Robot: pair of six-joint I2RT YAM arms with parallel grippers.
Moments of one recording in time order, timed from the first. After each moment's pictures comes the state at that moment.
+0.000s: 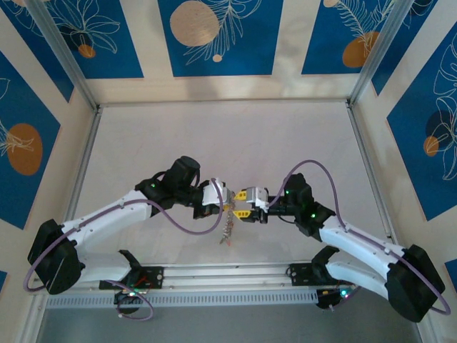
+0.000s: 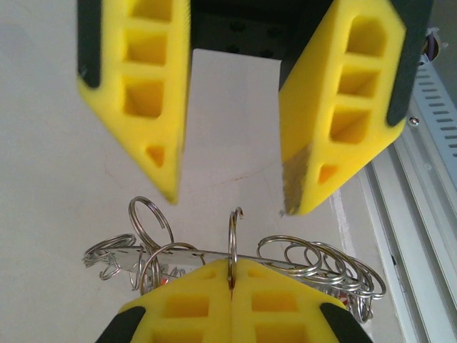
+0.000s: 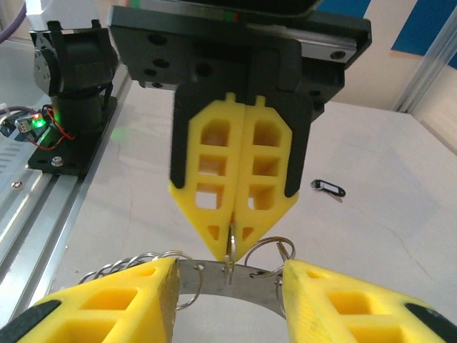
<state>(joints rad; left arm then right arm) -0.79 1.24 0.88 -0.42 0.61 0.61 0.67 0.93 0.41 0.22 -0.73 -0.43</state>
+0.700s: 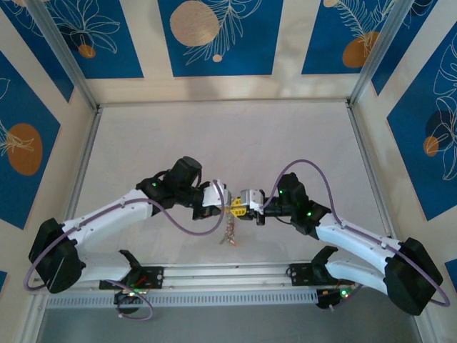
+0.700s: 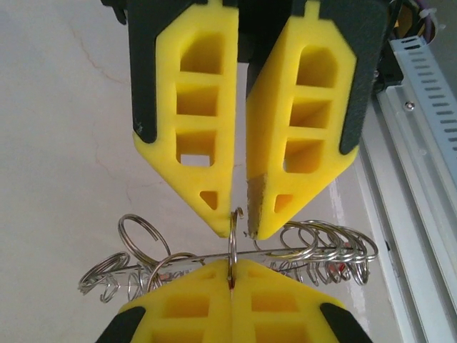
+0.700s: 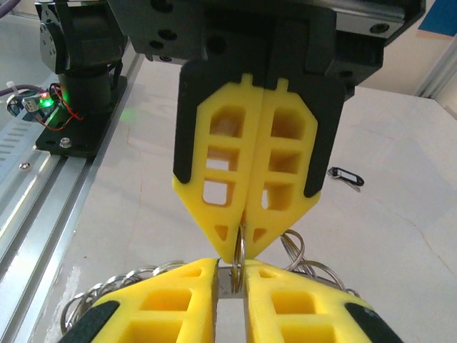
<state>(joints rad) -0.80 1.25 0.91 -0.48 0.58 0.64 0.72 1.00 0.45 0.16 -0.70 -0.48</state>
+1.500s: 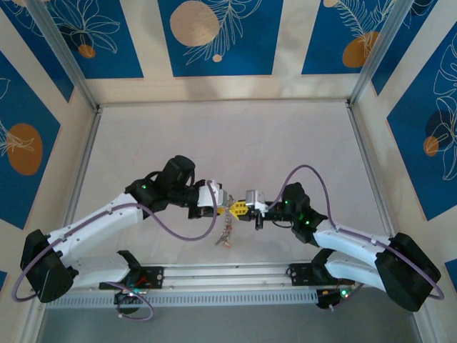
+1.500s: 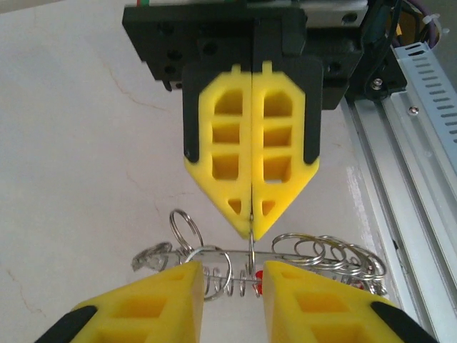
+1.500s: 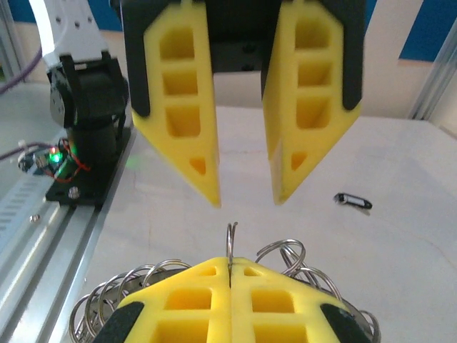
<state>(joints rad) -0.80 1.16 0.92 -0.52 0.55 0.68 0.71 1.02 0.28 0.60 -0.72 -0.22</state>
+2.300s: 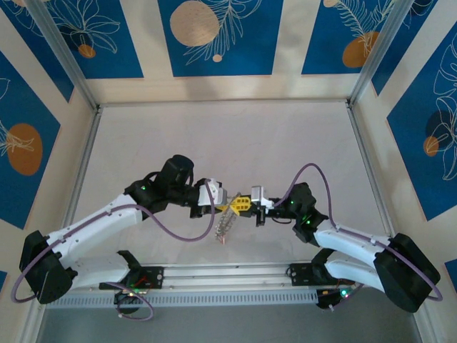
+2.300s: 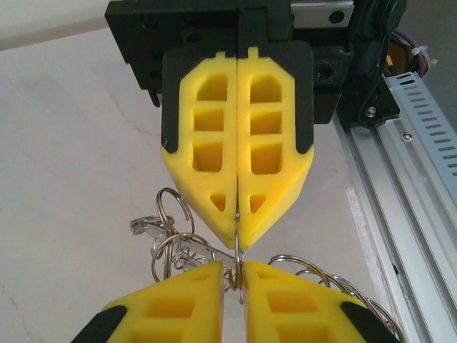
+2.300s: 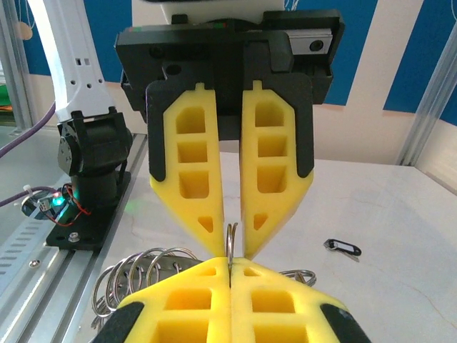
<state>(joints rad) -0.80 1.15 0.91 -0.45 0.60 0.65 0.69 1.04 0.28 0.75 -0.77 -0.15</state>
